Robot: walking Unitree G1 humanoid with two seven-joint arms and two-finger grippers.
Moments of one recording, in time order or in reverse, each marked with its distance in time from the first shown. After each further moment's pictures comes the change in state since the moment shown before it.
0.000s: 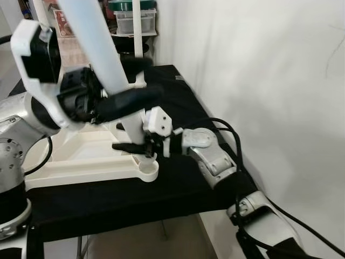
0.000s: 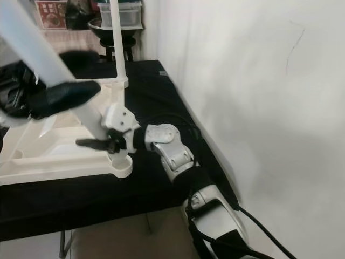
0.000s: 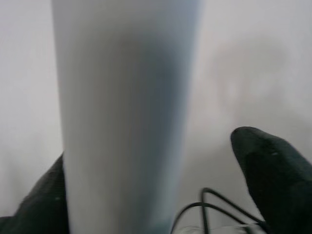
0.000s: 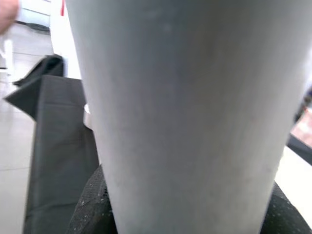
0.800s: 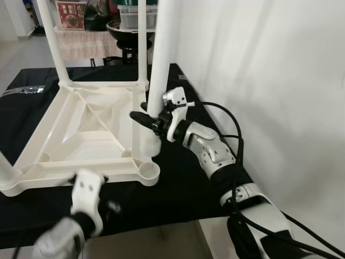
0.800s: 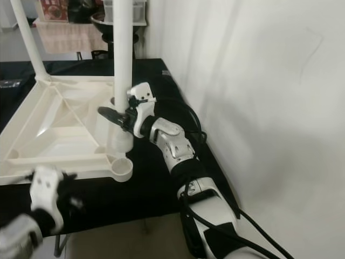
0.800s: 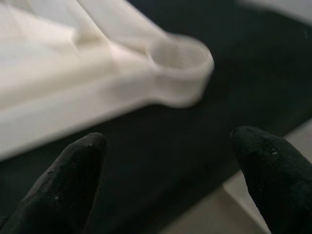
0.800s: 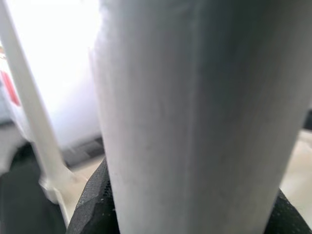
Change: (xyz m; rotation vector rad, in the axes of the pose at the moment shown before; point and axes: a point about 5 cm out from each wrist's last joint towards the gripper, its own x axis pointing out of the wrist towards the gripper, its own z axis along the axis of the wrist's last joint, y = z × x) left arm -0.102 -0.118 -0.182 -0.177 0.764 0.803; right arm -0.014 -0.031 0.007 0.354 -0.213 -0.208
